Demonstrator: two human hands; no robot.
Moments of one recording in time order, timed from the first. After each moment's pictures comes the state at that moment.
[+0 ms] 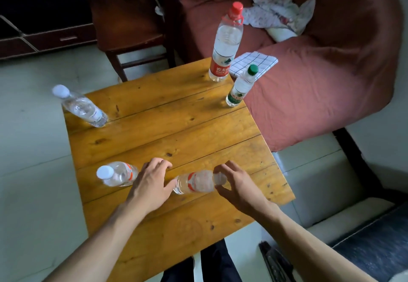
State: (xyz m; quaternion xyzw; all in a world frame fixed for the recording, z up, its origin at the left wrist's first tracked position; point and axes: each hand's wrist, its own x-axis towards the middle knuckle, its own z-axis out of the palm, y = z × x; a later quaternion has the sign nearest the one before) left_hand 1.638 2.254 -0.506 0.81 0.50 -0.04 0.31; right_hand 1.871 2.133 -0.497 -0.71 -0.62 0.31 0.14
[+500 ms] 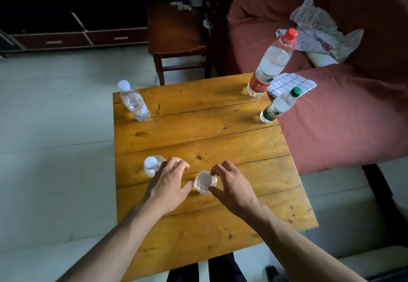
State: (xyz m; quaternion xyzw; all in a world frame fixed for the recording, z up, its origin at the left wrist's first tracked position) left_hand 1.592 2.253 -0.478 0.79 0.53 0.02 0.31; right_hand 1.791 2.191 -0.485 -0.68 -0.67 0.26 0.11
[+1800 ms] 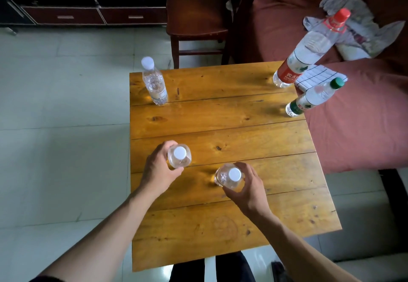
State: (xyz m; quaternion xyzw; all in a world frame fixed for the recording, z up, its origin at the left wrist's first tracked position) left_hand 1.515 2.278 -0.549 0.66 0.63 0.17 0.38; right_hand 1.758 2.172 -0.548 -0.75 -0.52 0.34 0.23
